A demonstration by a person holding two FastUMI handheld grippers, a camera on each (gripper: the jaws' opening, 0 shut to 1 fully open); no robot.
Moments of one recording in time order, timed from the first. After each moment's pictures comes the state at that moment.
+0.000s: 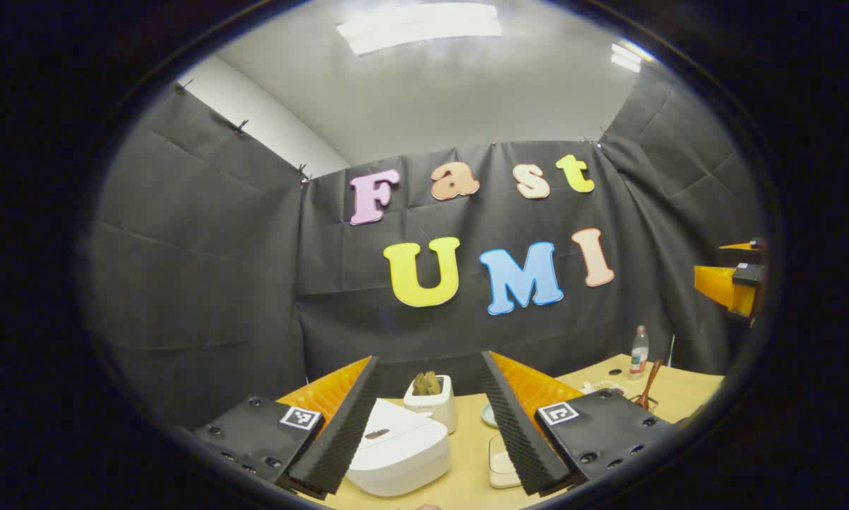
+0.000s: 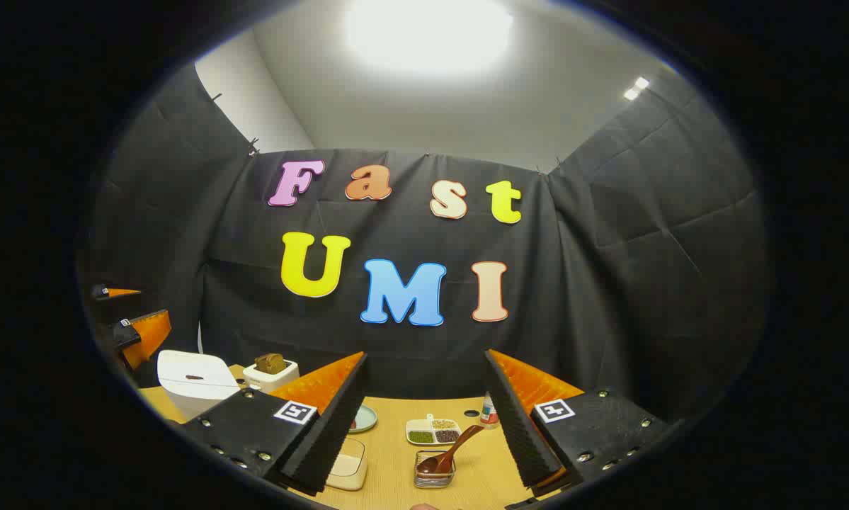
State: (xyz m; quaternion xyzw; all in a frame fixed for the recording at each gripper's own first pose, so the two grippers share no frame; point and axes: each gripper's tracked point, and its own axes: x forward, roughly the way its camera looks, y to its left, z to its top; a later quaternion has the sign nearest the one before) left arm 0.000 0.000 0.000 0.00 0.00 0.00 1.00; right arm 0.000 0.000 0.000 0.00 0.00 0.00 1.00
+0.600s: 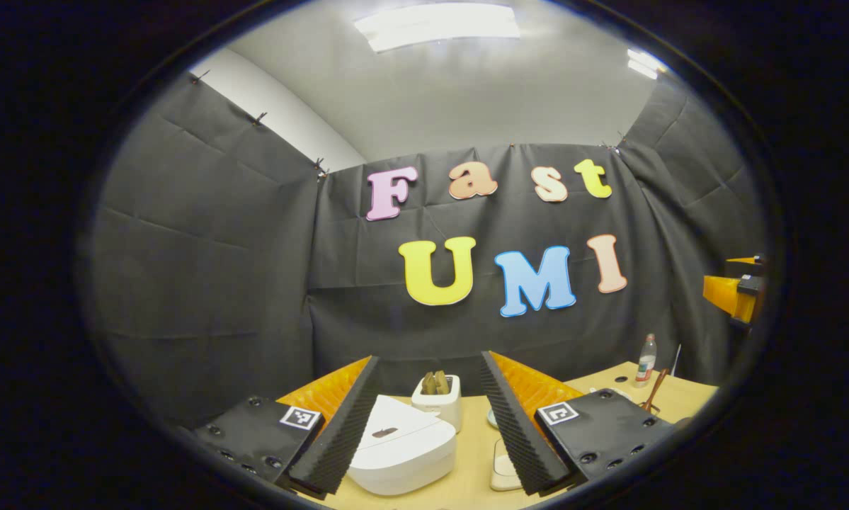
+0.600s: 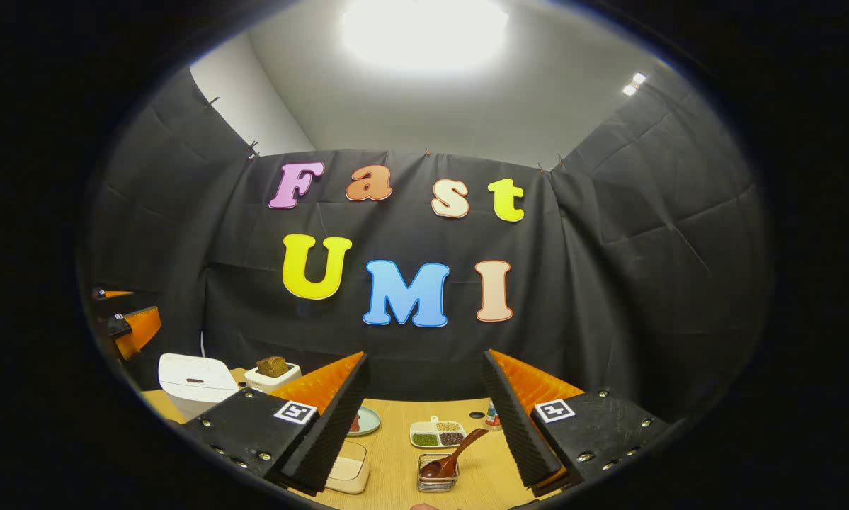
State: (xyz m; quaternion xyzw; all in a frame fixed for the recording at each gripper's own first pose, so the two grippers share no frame) left arm 0.004 0.023 -0.001 -0.02 0.00 0.02 1.00; right arm 0.012 -0.004 0.000 0.00 0.00 0.01 1.00
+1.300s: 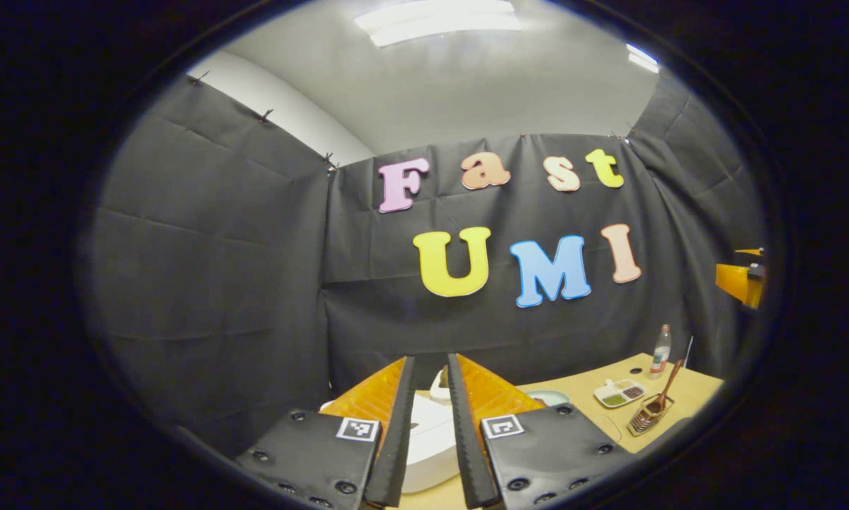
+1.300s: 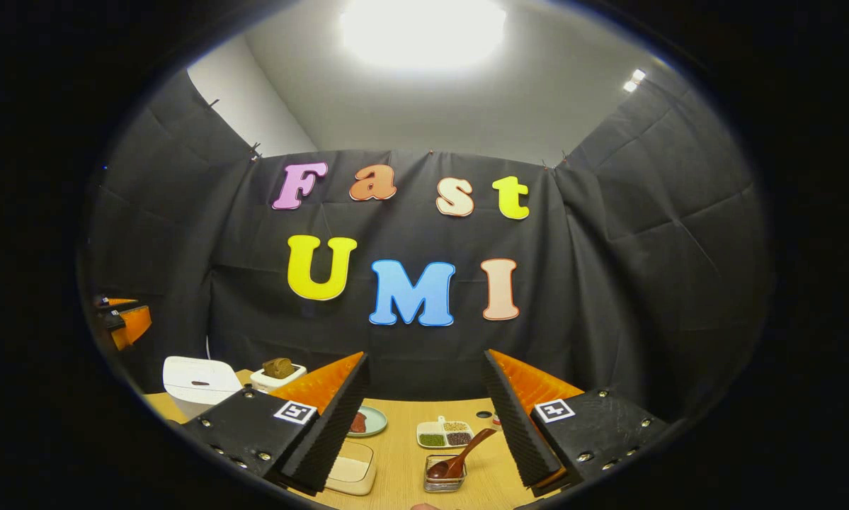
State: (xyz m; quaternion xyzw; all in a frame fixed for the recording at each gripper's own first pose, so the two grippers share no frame) left arm 0.009 0.056 -0.015 -0.01 0.02 0.05 1.00; right arm 0.014 0.009 0.004 0.01 0.00 0.02 1.00
